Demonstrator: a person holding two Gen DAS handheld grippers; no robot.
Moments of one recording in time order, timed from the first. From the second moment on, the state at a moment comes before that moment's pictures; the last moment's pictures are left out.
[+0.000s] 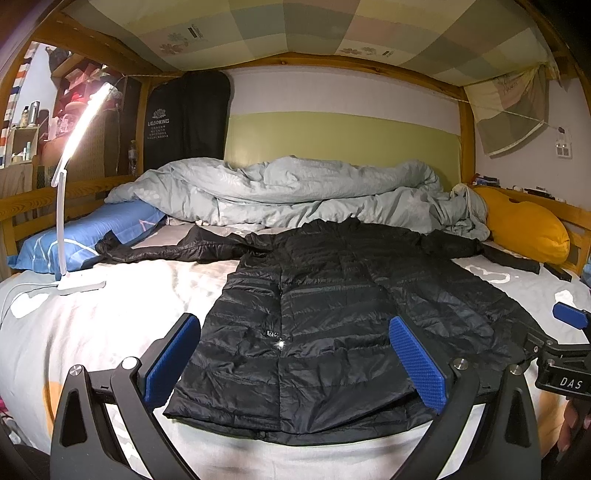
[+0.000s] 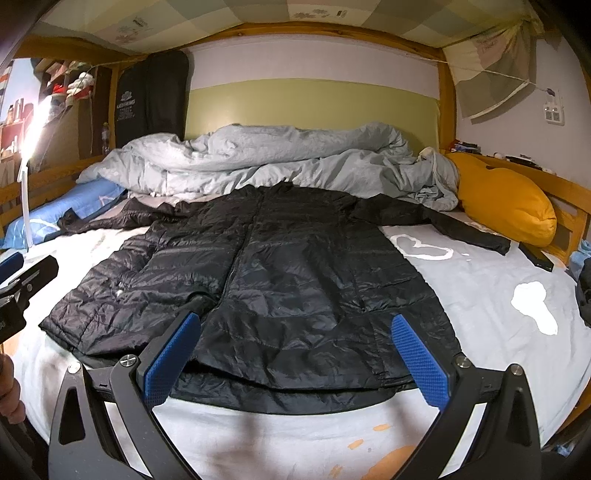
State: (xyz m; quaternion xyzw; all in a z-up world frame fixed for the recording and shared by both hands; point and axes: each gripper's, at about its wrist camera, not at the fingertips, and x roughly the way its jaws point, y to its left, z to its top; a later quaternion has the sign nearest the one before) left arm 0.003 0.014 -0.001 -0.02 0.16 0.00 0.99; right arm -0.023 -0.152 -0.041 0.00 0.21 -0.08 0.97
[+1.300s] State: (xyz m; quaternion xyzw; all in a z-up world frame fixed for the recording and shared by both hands) left arm 0.074 0.023 -0.087 0.10 0.35 0.00 0.93; right arm 0.032 -0.162 -0.101 -0.19 0.36 -0.14 0.90
